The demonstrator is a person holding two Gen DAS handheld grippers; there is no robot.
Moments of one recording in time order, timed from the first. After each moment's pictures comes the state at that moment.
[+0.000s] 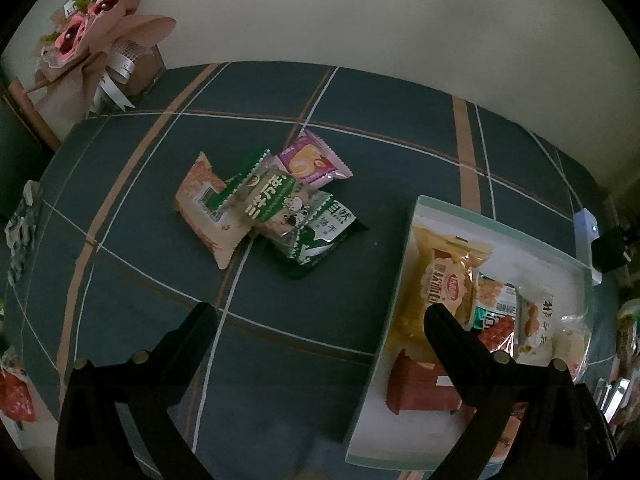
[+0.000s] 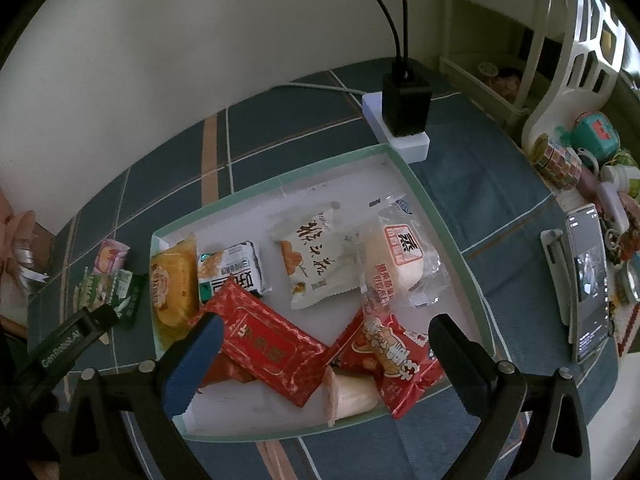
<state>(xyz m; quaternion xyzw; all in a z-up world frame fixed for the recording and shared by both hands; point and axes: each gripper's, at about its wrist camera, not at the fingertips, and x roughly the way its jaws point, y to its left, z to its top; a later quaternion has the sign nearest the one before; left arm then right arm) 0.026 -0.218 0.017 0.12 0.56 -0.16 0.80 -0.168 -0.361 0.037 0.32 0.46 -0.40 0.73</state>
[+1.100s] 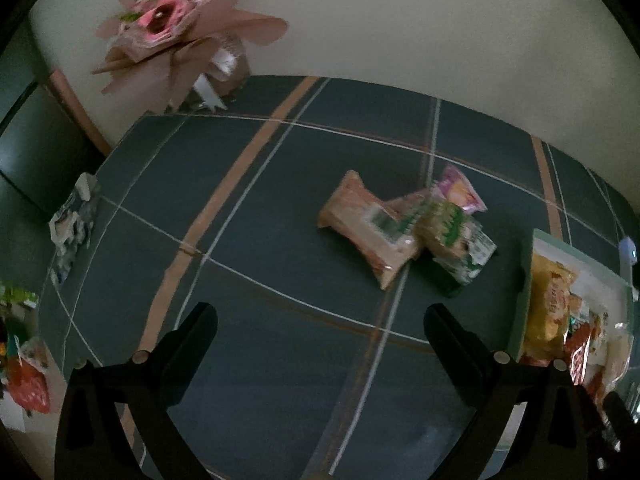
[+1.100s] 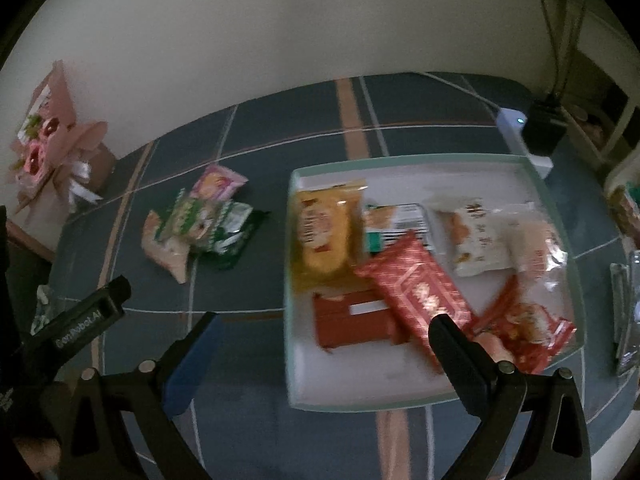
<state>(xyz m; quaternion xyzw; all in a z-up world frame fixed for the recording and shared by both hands) 0.073 -0.104 0.037 0.12 0.53 -0.09 0.84 -0.077 -0.260 0.039 0.27 0.49 -0.28 0.78</state>
